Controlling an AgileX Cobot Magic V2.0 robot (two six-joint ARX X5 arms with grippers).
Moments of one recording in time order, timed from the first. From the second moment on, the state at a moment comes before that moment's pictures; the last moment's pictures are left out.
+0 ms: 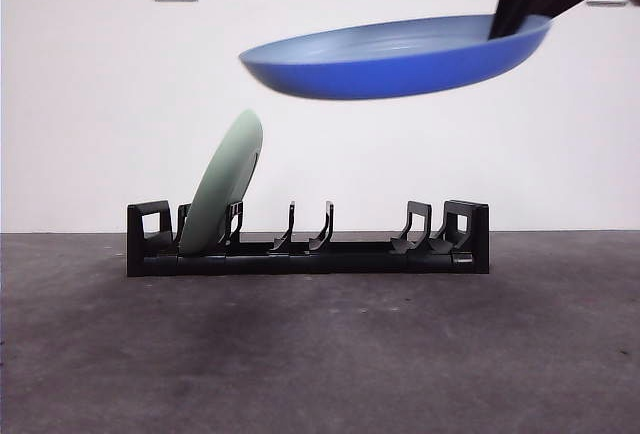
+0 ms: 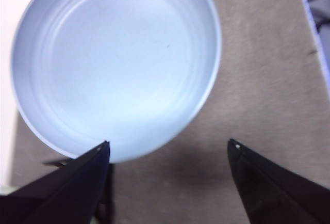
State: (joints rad) left arm -0.93 1.02 0.99 -0.62 -0.06 0.86; right arm 0.33 1.39 1.39 -1.06 -0.36 0.03
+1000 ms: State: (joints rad) left arm -1.05 1.18 0.99 -0.53 -0.22 0.97; right arm 0.32 1.39 1.46 -1.14 -0.43 0.03
